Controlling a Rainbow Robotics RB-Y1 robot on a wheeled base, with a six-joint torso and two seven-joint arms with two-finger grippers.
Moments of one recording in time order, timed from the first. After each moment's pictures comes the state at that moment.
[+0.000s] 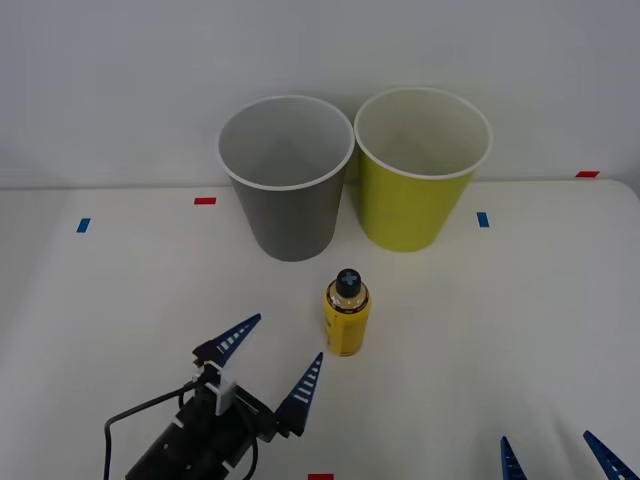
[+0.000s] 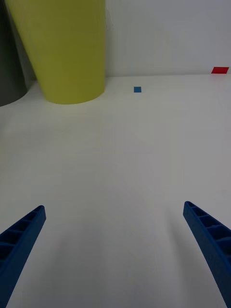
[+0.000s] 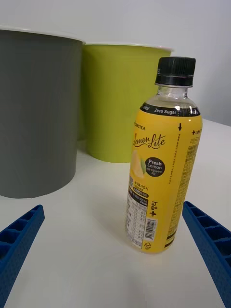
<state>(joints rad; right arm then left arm) 0.97 -0.35 0.19 -1.97 -0.03 -0.45 1.38 0.32 0.45 -0.56 -1.76 0.01 -0.40 -1.40</state>
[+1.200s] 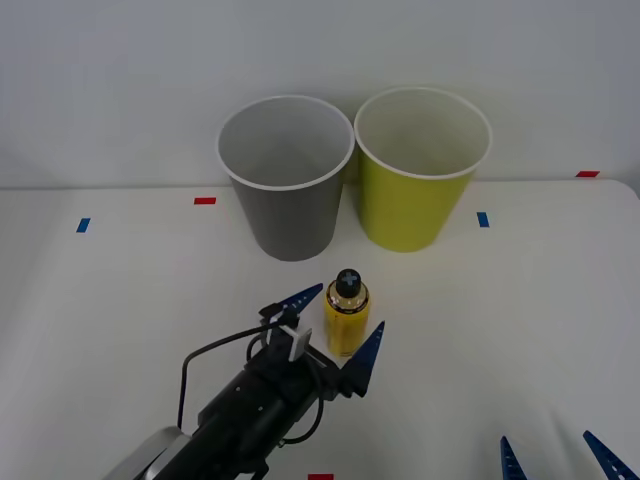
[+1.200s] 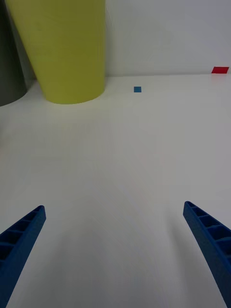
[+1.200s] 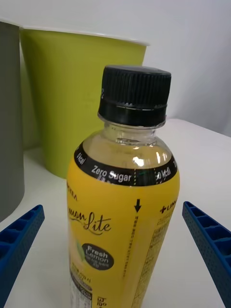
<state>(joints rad) 0.97 -0.35 0.19 -1.97 -0.03 -0.45 1.38 0.11 0.34 -0.67 -1.76 0.05 -0.14 -1.40</state>
